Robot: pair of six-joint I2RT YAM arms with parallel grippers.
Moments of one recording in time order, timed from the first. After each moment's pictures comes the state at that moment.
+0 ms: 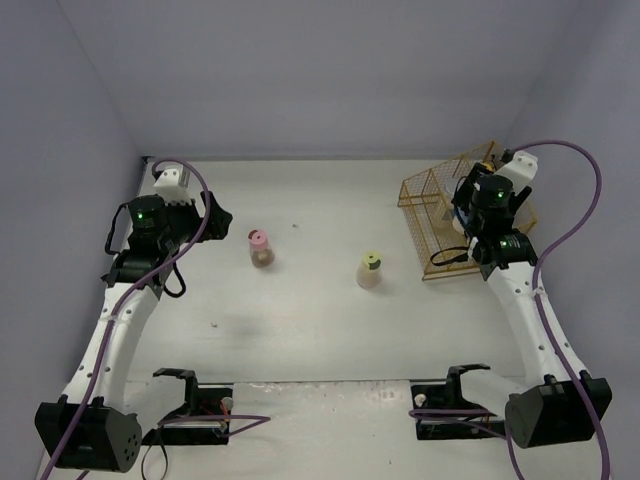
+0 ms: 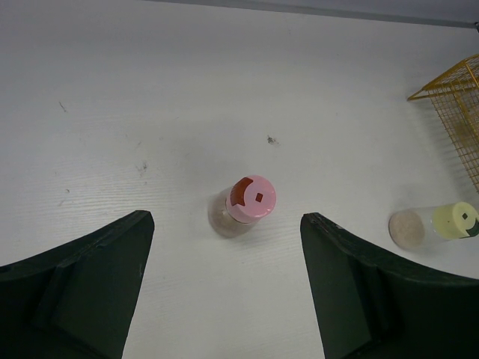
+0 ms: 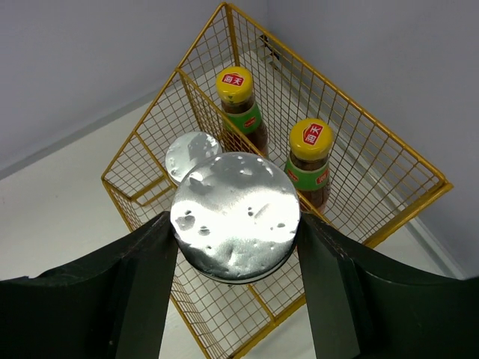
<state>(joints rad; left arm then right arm) -0.06 1.02 0.97 -0.32 0.24 -0.22 0.09 1.12 1.06 -0.29 0.52 0.32</state>
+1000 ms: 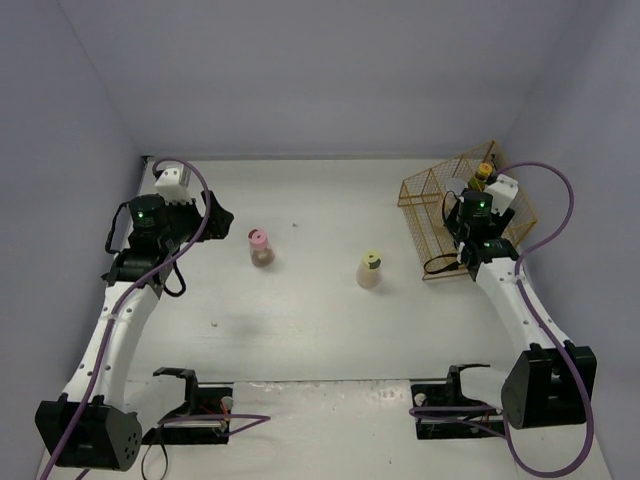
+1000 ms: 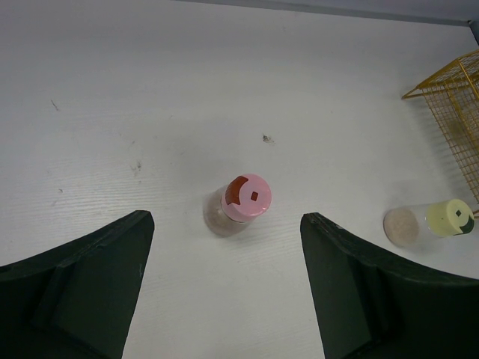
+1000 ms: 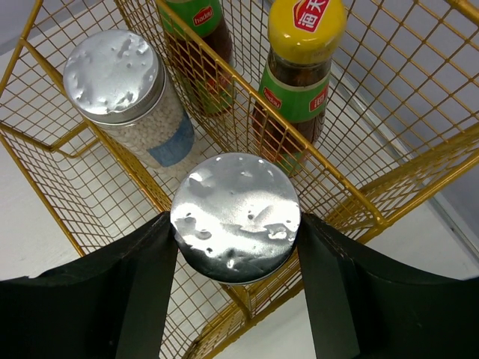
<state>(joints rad) -0.06 1.02 0.97 -0.32 0.26 -0.23 0.07 1.20 0.87 -0.23 0.52 0.37</state>
